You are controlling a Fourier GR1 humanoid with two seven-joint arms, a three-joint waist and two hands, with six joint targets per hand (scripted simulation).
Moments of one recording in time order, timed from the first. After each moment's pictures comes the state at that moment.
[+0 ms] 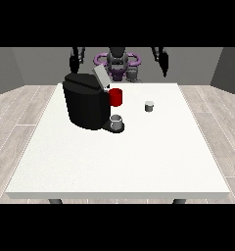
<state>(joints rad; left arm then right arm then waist) 0.02 0.08 0.02 -1.59 -0.01 0.02 -0.02 -0.05 -0.07 0.01 -1.57 -0.04 -0.02 0.03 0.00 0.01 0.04</state>
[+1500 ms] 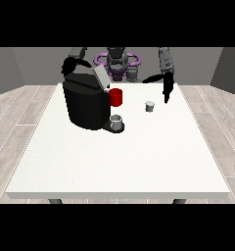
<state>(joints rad) -0.37 0.31 0.15 -1.11 -0.11 -0.11 -0.06 -0.08 -0.02 0.02 -1.60 -0.02 -0.11 -0.09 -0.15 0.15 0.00</state>
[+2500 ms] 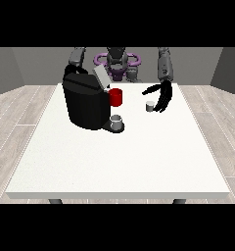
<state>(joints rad) -0.53 0.32 0.07 -0.81 -0.33 -0.05 -0.07 -0.22 -0.03 -0.02 -1.42 0.03 -0.18 -0.02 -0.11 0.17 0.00</state>
